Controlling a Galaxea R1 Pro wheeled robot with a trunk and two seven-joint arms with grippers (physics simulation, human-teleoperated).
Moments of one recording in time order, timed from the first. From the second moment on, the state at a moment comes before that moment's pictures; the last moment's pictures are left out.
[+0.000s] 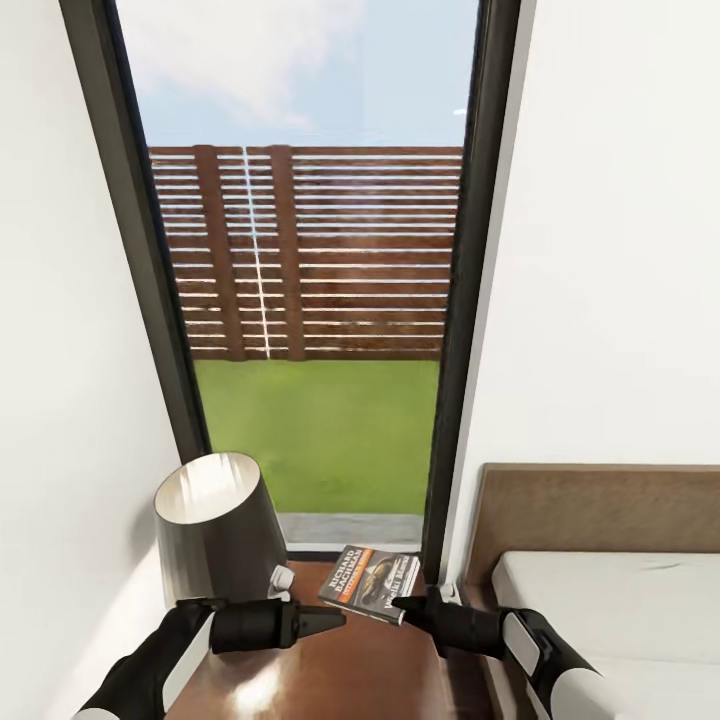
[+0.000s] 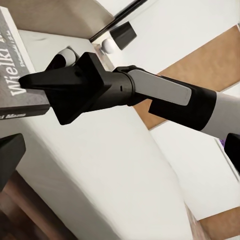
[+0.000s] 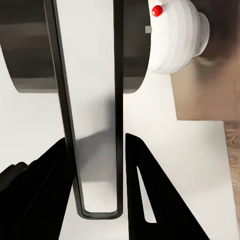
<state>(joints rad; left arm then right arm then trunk) -0.44 0.11 -0.24 -0.77 0.38 0.56 -1.30 -0.60 0.01 -0.36 -0.31 -0.19 0.84 0.88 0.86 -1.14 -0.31</state>
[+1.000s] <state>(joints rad) -0.44 0.11 -0.24 -0.77 0.38 0.56 -1.30 -0.60 0.01 -0.36 -0.31 -0.19 0.84 0.88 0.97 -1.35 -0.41</state>
